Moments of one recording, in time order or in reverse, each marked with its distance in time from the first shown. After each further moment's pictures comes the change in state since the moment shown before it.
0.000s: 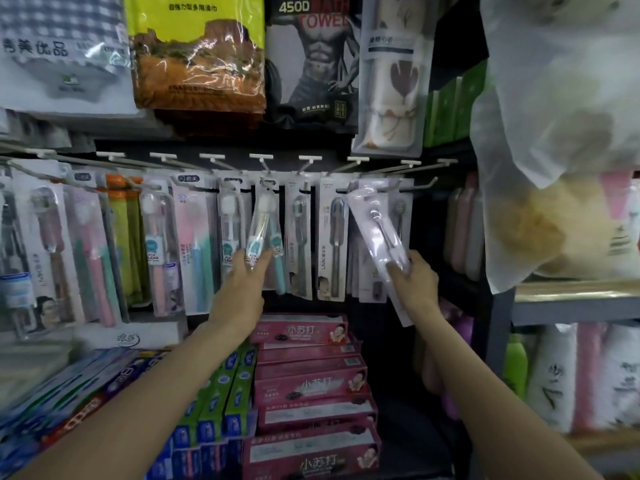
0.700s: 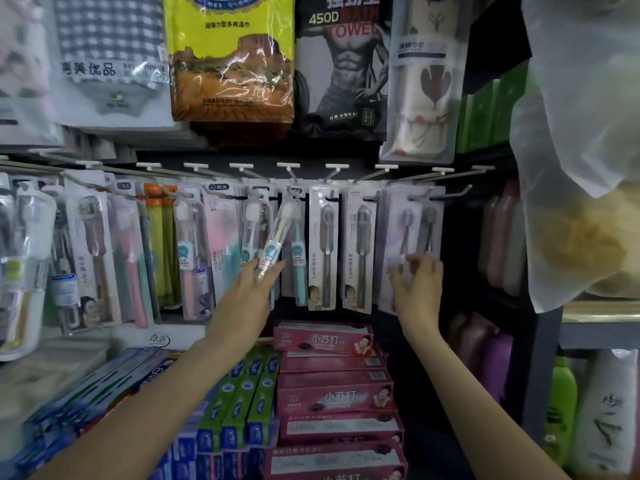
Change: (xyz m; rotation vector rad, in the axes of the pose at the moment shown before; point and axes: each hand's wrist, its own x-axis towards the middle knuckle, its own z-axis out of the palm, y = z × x) left_hand -0.008 -0.029 -0.004 0.064 0.128 0.088; right_hand -0.010 -0.014 0.039 0.040 0.144 -0.140
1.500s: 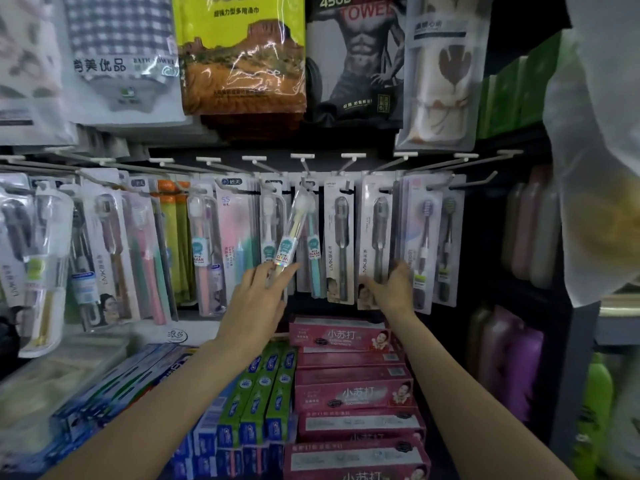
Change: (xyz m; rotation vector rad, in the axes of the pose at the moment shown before) left_hand -0.008 -0.013 0.005 0.031 0.128 0.166; right_hand -0.002 -0.003 0.054 0.170 -0.337 0.351
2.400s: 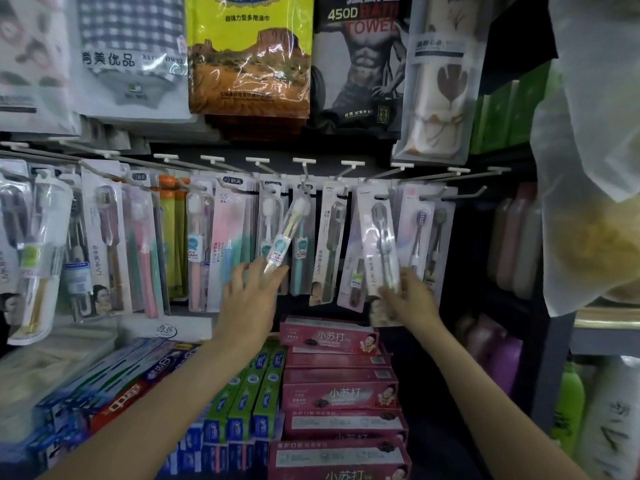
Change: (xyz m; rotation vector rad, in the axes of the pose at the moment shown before) left_hand 0.000 0.012 -0.002 0.096 0.008 -0.170; right_hand -0.016 -0.001 -0.047 -0.214 -0.093 -0.122
